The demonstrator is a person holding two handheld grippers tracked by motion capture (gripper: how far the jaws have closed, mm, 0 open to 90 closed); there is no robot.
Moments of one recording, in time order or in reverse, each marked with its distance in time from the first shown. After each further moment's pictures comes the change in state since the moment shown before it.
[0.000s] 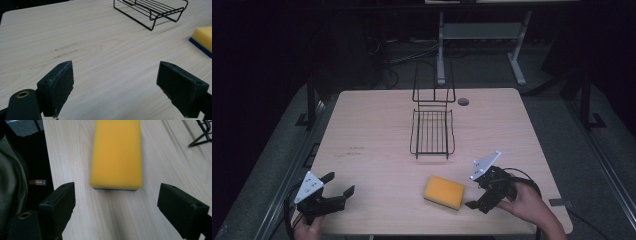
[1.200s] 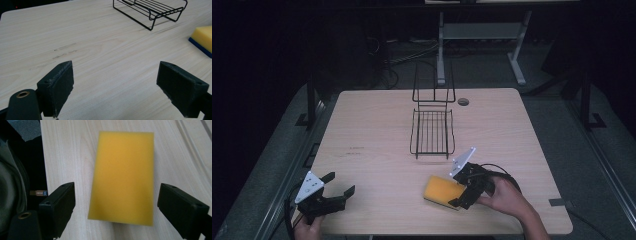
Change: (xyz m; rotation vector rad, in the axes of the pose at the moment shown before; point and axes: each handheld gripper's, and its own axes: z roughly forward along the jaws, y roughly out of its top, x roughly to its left) left arm 0.000 0.000 0.001 0.002 -0.002 0.006; right arm -0.006 0.034 0.038 0.041 0.069 -0.017
